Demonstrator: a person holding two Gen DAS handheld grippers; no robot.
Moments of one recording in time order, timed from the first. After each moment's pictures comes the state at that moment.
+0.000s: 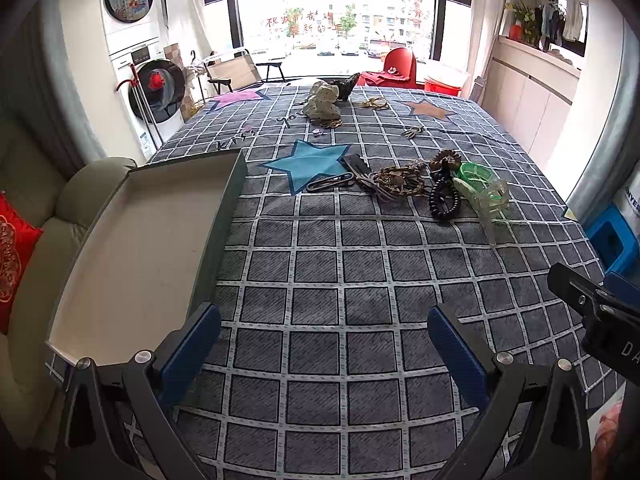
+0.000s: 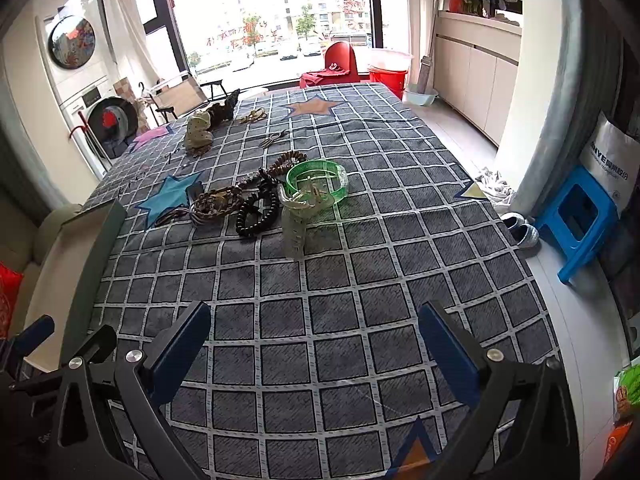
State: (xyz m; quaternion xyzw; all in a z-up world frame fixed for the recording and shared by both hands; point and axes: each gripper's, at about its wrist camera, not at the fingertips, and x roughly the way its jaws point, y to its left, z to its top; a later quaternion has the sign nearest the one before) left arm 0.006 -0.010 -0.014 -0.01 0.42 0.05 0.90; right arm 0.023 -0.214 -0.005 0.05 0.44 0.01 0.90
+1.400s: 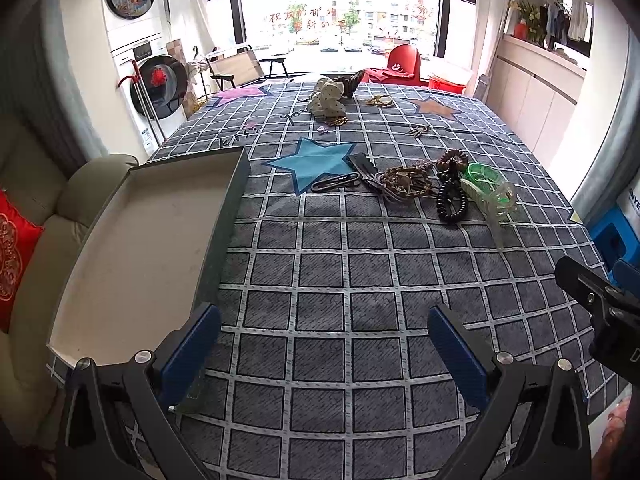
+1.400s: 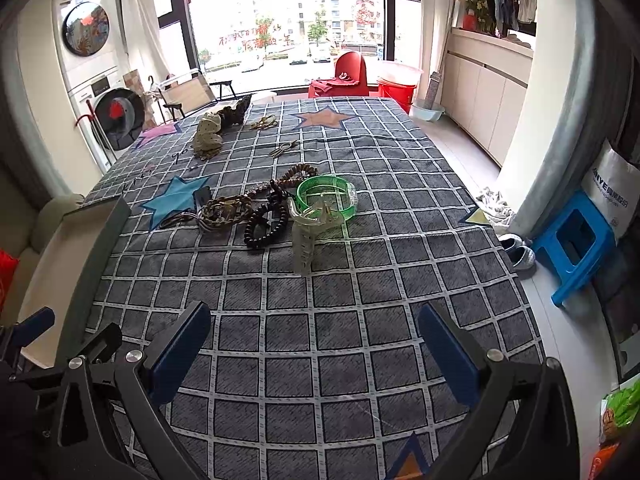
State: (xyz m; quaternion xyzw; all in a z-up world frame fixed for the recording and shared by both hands) left arm 0.017 -0.009 -0.015 -0.01 0.43 0.05 0.90; right arm 0.030 -0.204 0.004 0.02 0.43 0.02 0.90
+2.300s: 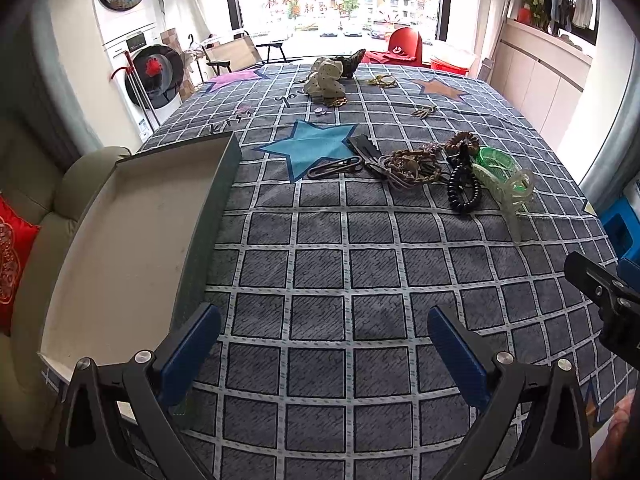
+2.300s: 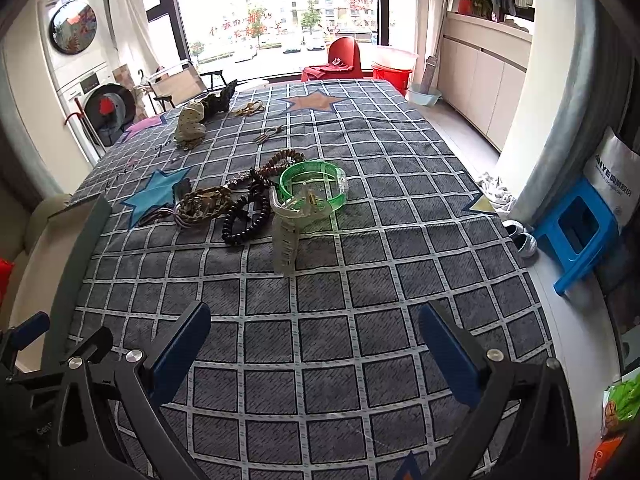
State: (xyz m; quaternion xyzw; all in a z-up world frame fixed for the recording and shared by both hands) left arm 0.039 -0.010 -0.033 -0.01 0.46 0.05 0.89; right arm 0.053 -0.215 -0.017 0.02 0.45 0.01 0.89
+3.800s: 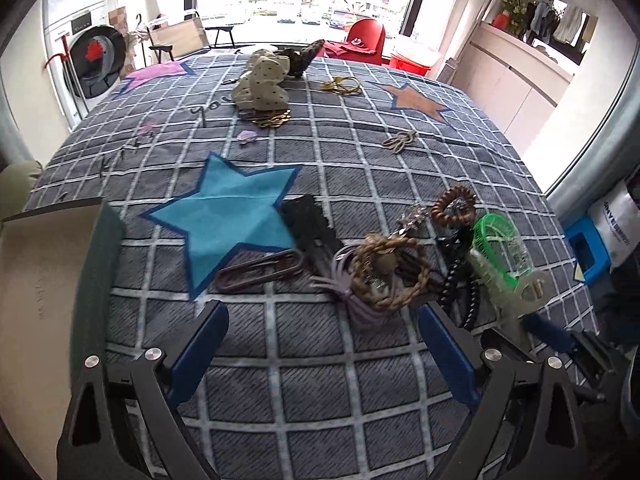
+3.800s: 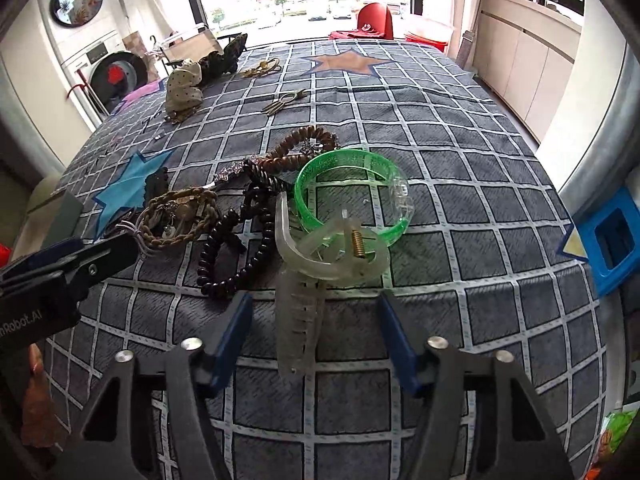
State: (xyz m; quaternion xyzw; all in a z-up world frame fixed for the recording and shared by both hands) left arm 0.180 -0.013 -0.056 -0.07 0.48 -0.05 0.87; right arm 0.154 -0.198 -0.073 0.02 0.50 0.06 0.86
